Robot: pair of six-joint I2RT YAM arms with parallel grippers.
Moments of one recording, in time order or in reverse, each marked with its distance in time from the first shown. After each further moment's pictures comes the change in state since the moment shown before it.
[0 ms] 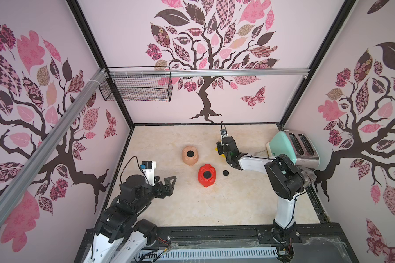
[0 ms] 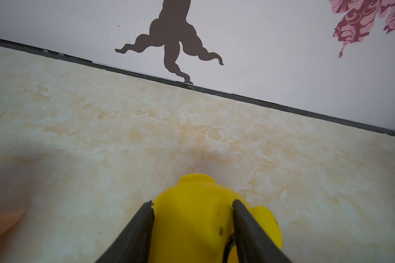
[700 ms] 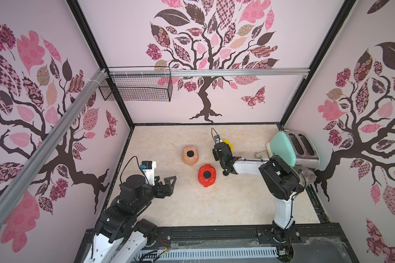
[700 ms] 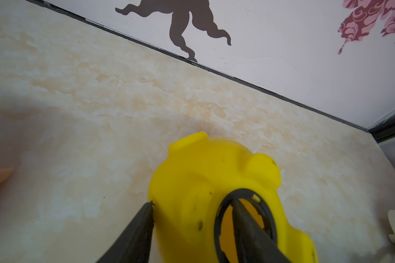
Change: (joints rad) left arm 0.000 0.000 0.000 0.000 0.000 0.000; right arm 0.088 0.033 -0.007 -0.056 0.122 -0.039
